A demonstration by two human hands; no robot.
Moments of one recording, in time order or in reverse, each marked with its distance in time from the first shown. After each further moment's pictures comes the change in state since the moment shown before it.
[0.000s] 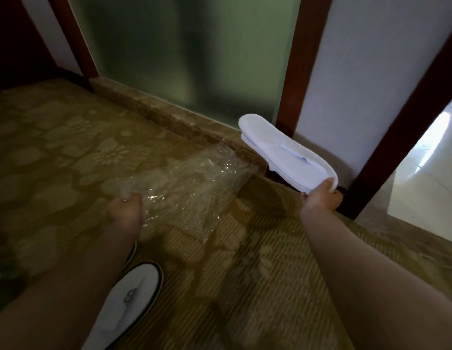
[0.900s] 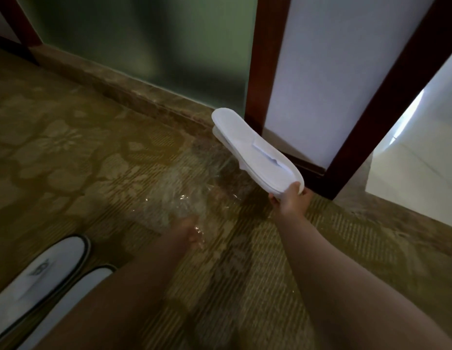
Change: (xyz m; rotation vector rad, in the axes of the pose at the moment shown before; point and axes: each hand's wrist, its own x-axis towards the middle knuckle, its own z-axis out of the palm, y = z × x) left_hand -0.090 -0.086 0.131 0.075 -0.687 -0.530; right_hand 0.056 0.048 -0.019 -0.055 -0.061 0.091
